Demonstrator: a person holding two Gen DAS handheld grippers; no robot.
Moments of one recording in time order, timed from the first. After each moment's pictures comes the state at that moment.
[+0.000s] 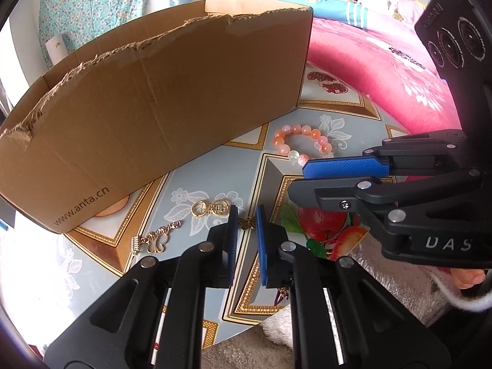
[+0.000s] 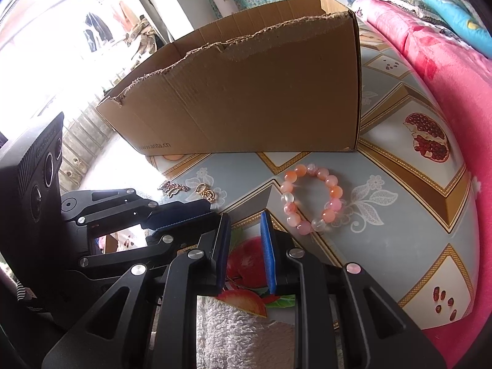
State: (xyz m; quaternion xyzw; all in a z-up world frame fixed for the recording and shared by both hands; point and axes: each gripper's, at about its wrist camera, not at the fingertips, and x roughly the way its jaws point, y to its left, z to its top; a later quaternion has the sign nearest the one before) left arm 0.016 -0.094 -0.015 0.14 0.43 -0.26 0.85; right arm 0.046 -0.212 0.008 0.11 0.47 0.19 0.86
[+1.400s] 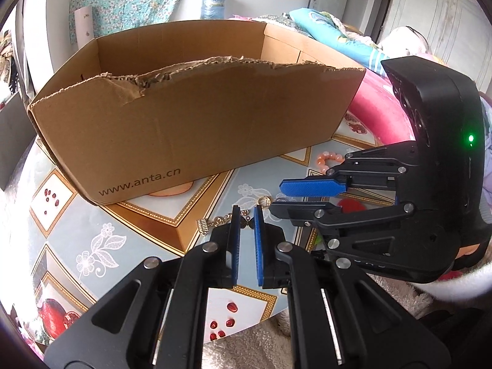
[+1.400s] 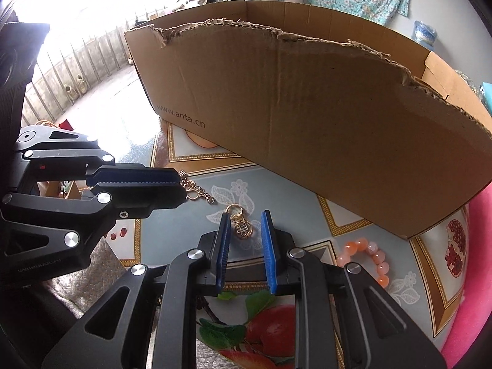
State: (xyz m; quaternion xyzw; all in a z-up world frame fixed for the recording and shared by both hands) left arm 0.029 -0.024 0.006 0.03 0.42 -0.24 0.87; right arm 0.075 -0.133 0.004 -0.10 0.47 0.25 0.84
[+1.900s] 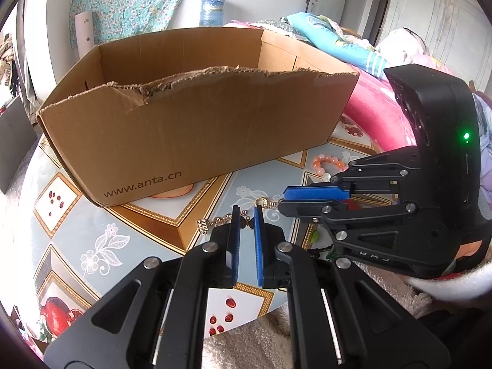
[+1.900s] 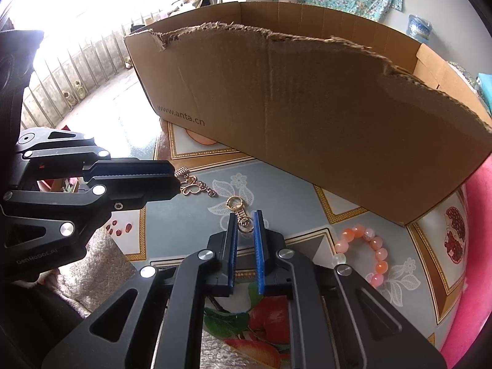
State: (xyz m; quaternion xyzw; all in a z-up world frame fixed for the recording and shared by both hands) left arm 0.018 -0.018 0.014 0.04 0.41 -0.25 0.88; right arm 0.066 -0.139 0.008 -0.08 0.46 0.24 0.85
